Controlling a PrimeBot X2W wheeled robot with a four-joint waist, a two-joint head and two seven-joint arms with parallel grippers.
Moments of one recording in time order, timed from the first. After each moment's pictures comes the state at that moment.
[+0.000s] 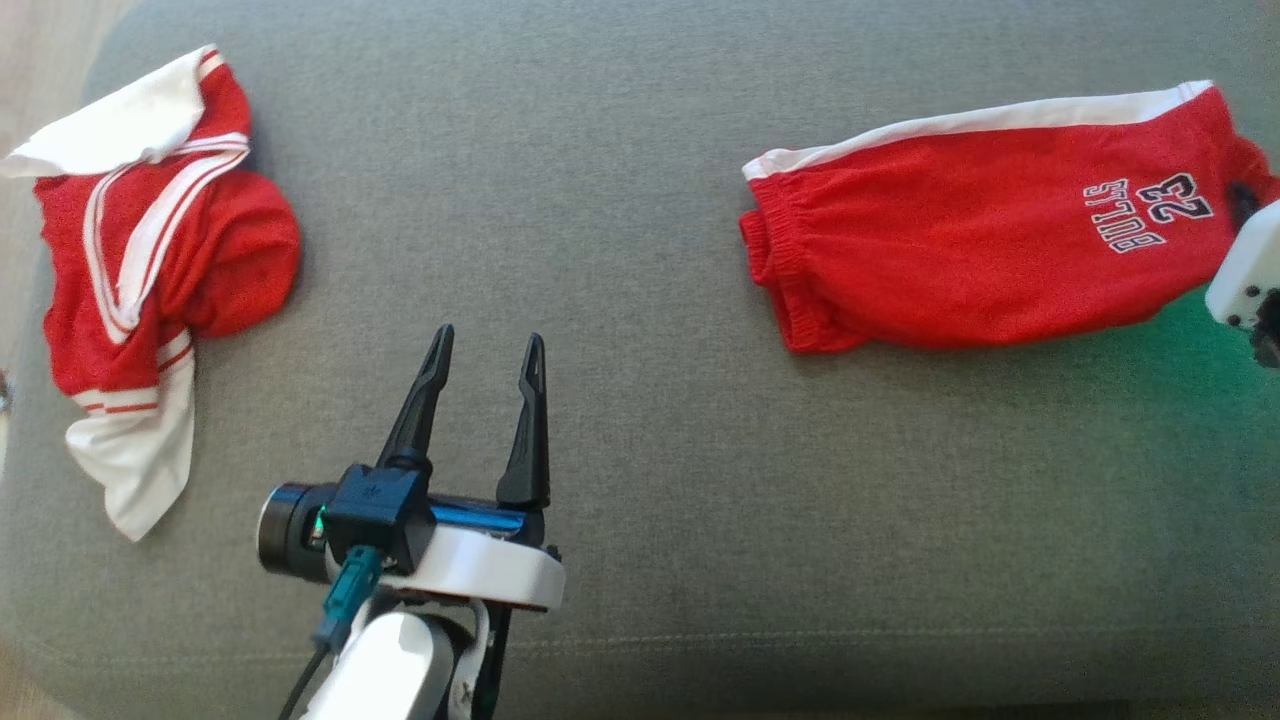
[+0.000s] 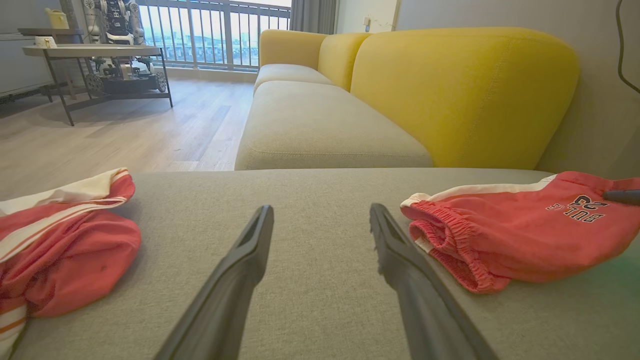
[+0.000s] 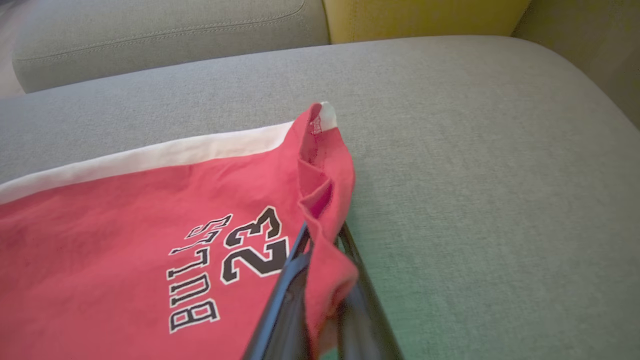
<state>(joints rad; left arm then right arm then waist) -0.13 0.13 -0.50 -0.02 -0.24 0.28 -0.26 -0.85 -0.32 -0.27 1.02 0.07 0.13 0.18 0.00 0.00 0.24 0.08</state>
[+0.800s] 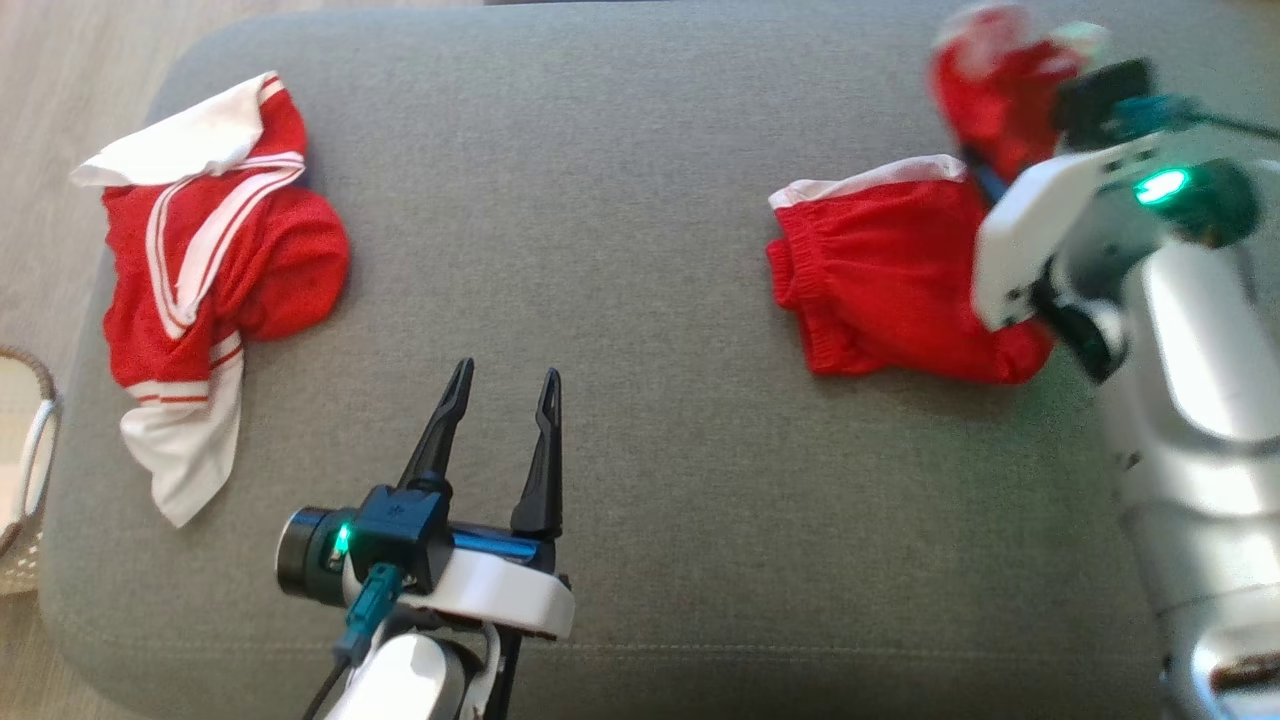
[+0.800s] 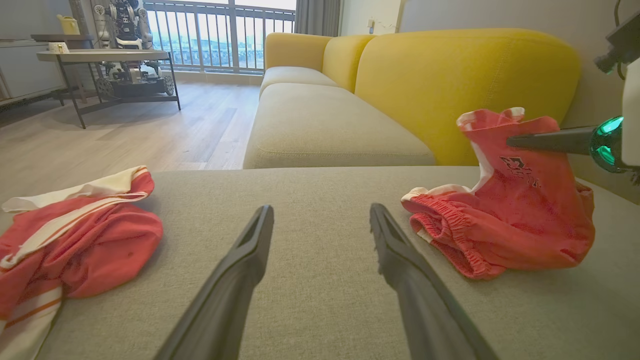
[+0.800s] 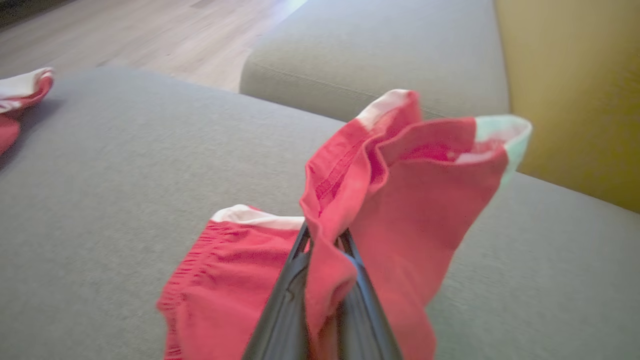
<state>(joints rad) -0.10 0.13 -0.53 0.01 -0.24 0.27 -0.26 -0.76 -0.17 0.09 0.64 0.13 0.13 0.30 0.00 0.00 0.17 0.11</state>
